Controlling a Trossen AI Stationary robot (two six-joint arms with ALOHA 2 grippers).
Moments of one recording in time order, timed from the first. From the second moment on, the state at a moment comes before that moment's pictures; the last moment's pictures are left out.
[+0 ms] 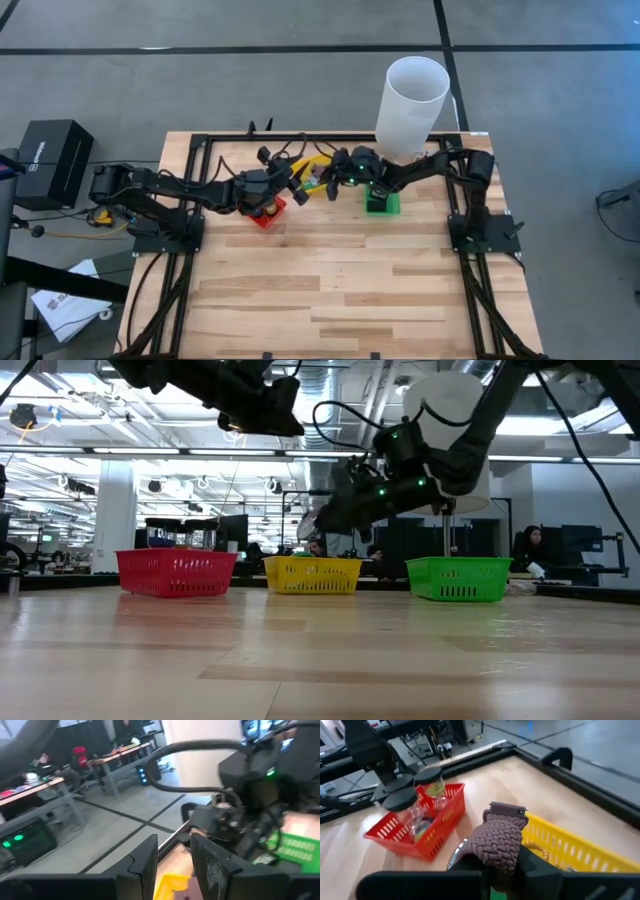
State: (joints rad) left arm 0.03 1.38 0.78 0.46 -0.77 0.13; right arm -0.37 1.94 0.90 0.78 -0.16 0.21
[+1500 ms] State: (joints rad) left arm 0.03 1.38 0.78 0.44 -0.80 0.13; right arm -0.40 1.94 0.95 0.44 0.10 0.18
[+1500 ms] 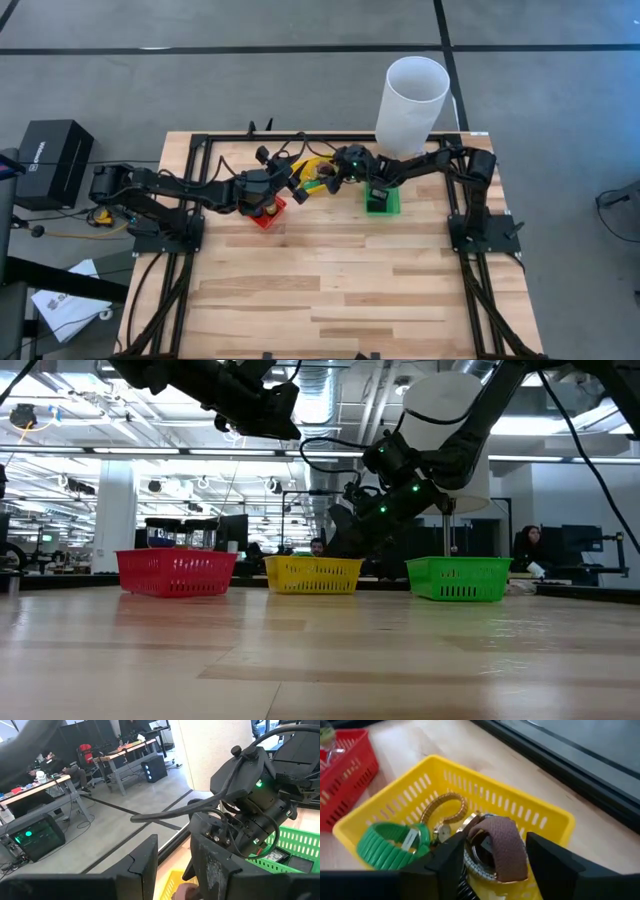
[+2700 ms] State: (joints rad) left arm 0.04 1.37 0.78 0.44 -0.81 0.13; right arm -0.29 1.92 1.03 0.38 -0.10 -0.09
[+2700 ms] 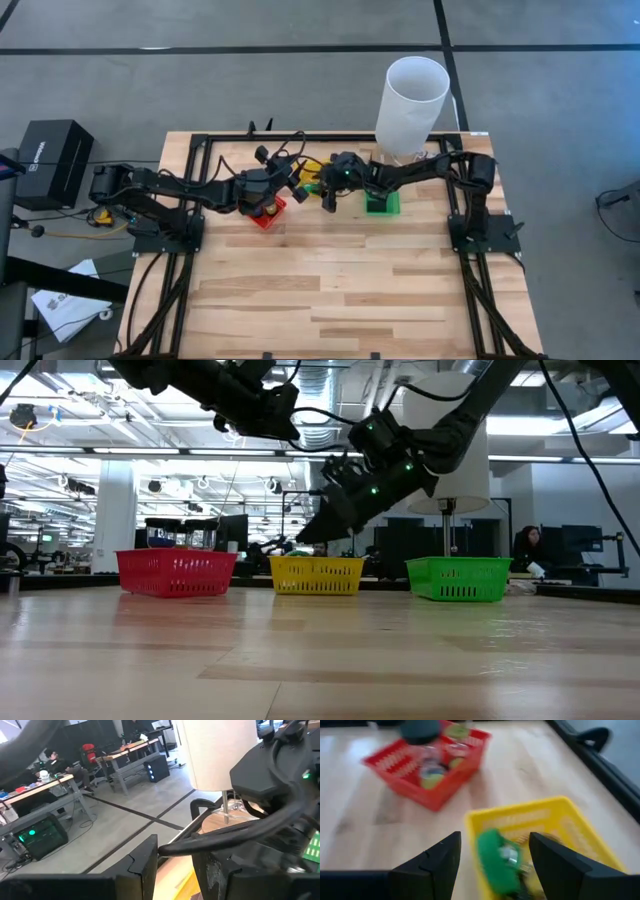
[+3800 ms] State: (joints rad) left arm 0.03 1.37 0.78 0.44 -0.81 0.13; right arm -0.29 1.97 1.08 0.34 0.00 -0.19
